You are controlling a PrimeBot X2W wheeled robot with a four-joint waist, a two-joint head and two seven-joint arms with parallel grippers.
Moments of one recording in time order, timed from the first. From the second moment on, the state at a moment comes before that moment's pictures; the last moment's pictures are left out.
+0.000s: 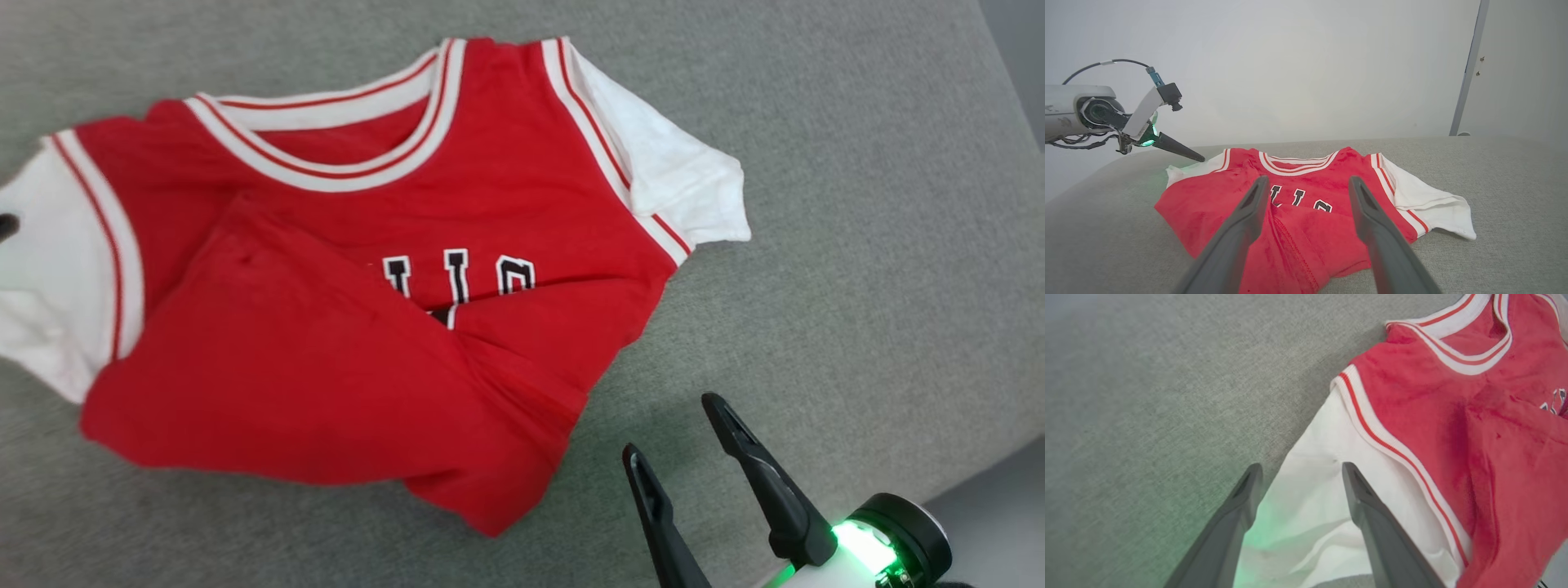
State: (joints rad) left arm -0.87 1.40 -0.65 -0.02 -1.40 -0.13 0.63; right arm 0.13 -0.05 0.47 -0.50 0.10 0.13 -0.26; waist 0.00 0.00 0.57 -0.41
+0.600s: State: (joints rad) left arm -0.97 1.42 -0.74 -0.08 -1.46 -0.13 0.69; right arm -0.03 -0.05 0.42 -0.49 0.06 0.13 0.06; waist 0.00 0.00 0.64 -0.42
